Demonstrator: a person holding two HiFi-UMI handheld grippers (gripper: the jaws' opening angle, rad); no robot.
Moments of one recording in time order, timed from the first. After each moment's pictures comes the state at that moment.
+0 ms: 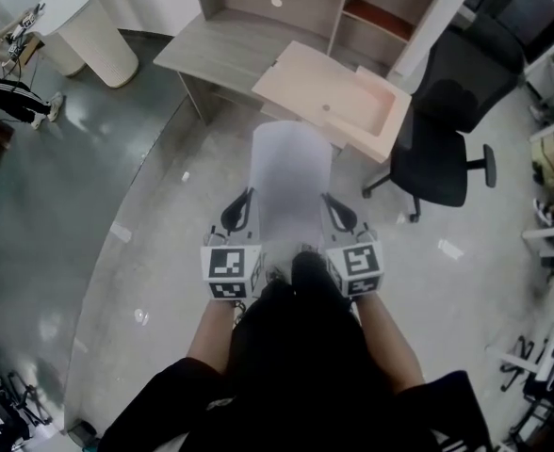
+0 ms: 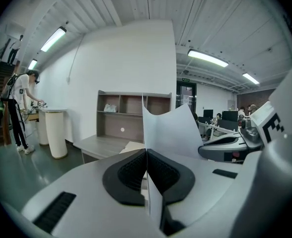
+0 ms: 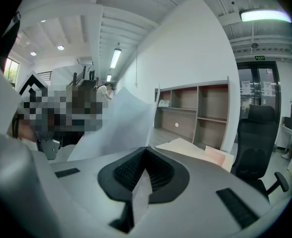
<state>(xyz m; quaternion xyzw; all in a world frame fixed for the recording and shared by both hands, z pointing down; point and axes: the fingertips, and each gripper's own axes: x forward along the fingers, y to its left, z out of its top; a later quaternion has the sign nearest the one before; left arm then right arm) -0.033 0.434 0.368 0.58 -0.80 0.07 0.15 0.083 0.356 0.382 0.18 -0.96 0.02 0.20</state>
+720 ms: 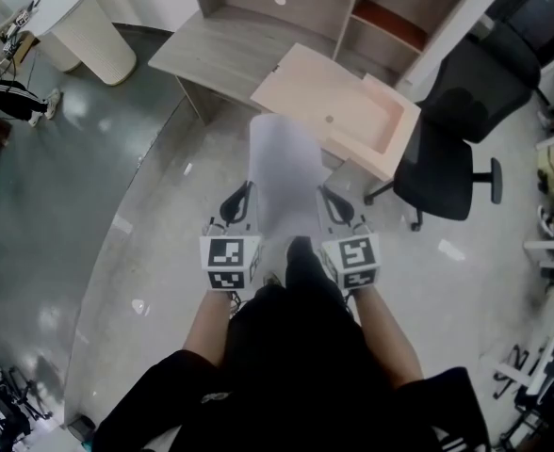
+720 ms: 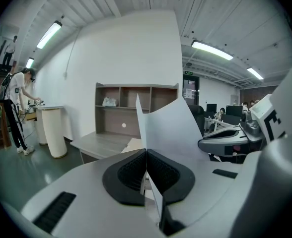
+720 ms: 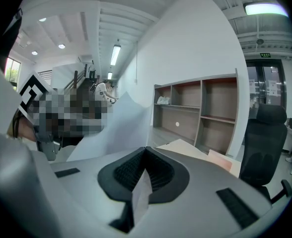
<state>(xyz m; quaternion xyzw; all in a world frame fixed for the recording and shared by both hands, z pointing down) -0.082 0.362 0.398 0.58 -0.79 0.09 0.18 0.028 0.286 0.400 0.17 -0.96 0.02 0.21</state>
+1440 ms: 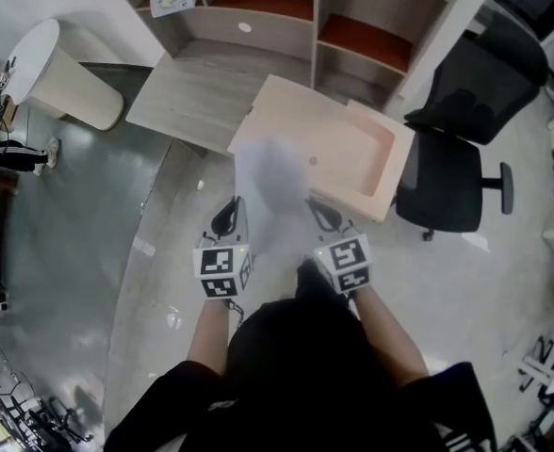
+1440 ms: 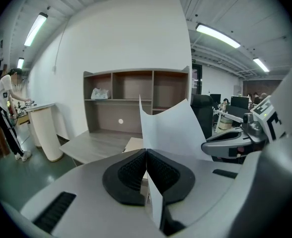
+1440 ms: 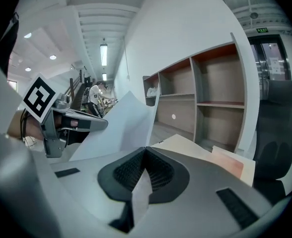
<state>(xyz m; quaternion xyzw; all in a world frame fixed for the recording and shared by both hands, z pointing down) -0.143 0.212 0.423 0.57 -0.78 0.14 0.22 -0.025 0.143 0.437 0.14 -0.96 0.09 0.22</state>
